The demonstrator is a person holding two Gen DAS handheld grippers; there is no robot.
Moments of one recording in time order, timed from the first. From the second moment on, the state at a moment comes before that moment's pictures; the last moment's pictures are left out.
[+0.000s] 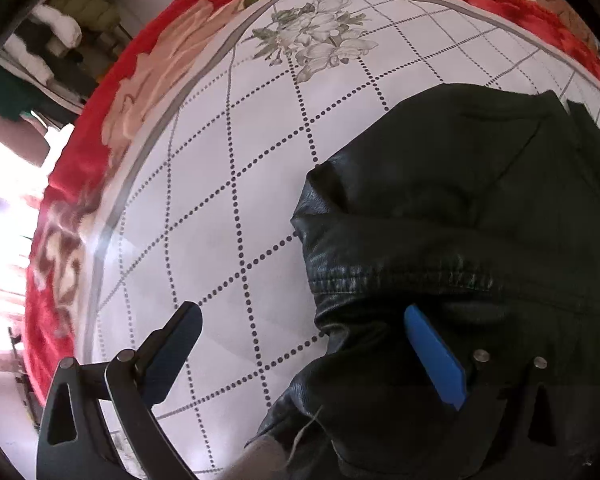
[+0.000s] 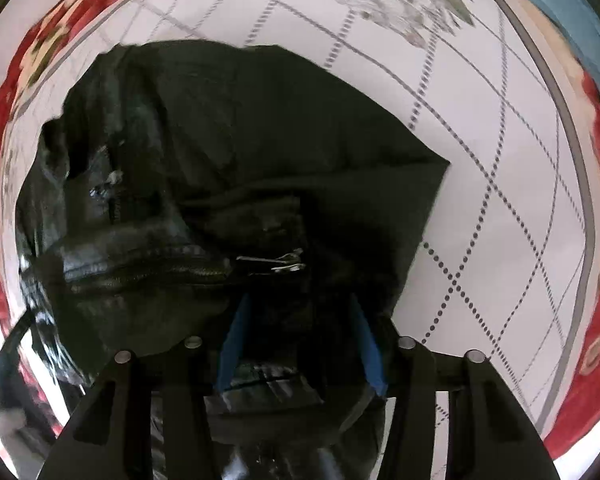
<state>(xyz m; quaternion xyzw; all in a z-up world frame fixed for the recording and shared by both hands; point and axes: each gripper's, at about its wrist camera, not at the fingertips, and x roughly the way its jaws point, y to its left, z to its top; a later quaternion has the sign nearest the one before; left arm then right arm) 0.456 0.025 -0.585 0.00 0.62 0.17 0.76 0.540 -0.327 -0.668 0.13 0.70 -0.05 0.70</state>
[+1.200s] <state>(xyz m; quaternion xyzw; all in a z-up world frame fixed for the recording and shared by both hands) 0.303 0.045 -0.515 0.10 0.64 0.11 0.75 0.275 -0.339 -0.690 0.44 0.70 -0.08 0.56</state>
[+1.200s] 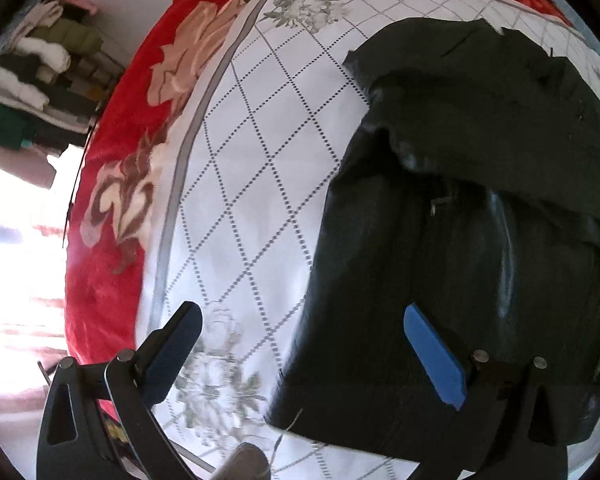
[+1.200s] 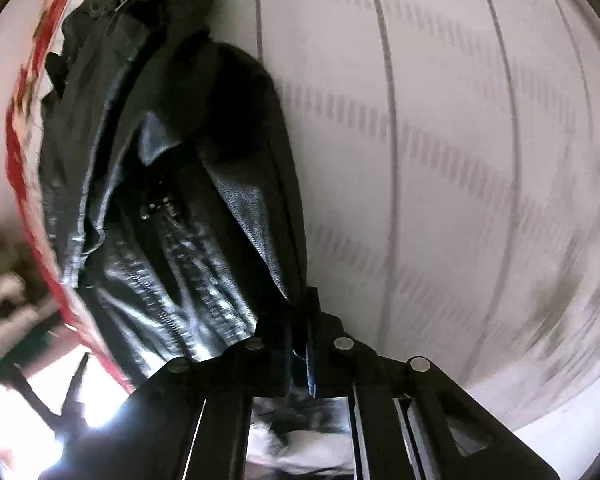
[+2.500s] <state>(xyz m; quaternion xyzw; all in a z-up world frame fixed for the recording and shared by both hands) 0.247 -0.014 -0.534 0.26 0.59 0.06 0.76 0.217 -0.368 -0.631 0.30 0.73 -0.10 0.60</state>
